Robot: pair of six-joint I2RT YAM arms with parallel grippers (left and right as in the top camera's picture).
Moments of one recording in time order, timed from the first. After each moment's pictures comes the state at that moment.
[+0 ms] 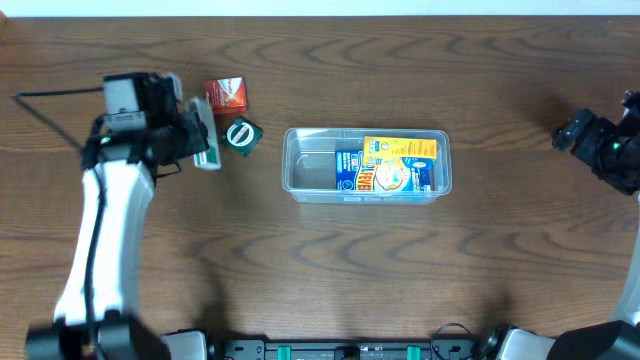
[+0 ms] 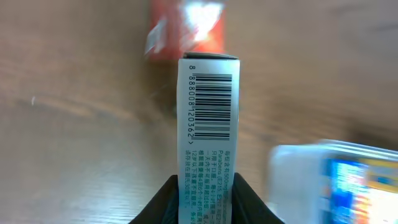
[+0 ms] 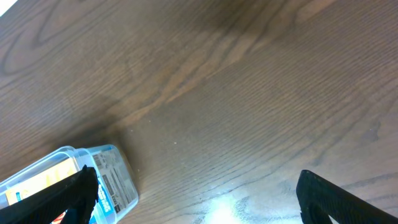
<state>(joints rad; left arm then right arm) 0.12 1.44 1.19 -0.70 0.28 -0.16 -0.46 1.45 1.38 -1.02 -0.21 0.20</state>
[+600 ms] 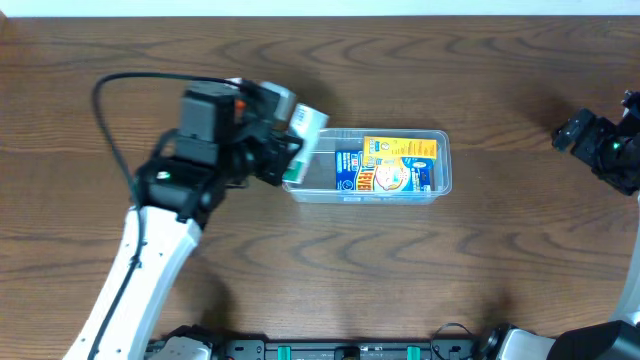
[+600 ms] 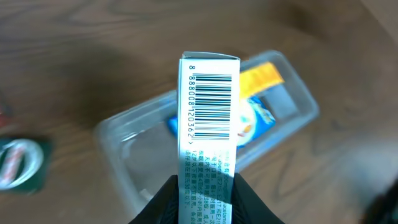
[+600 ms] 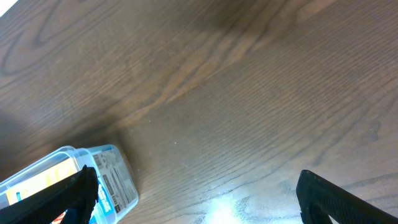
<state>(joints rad) -0.33 1.30 1.20 -0.69 0.44 -0.01 -0.46 1.45 1.38 -1.02 -0.21 0.20</state>
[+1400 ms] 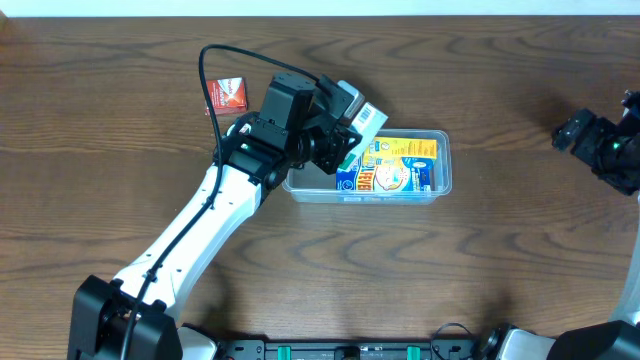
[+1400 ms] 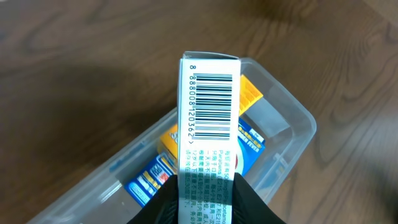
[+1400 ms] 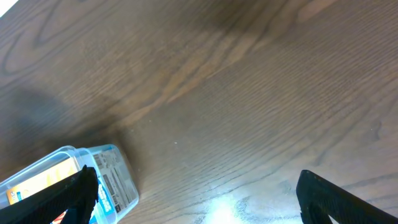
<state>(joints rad) -0.48 1.55 1.20 -0.37 0.44 0.05 -0.46 1.45 1.38 -1.02 -0.21 0.20</state>
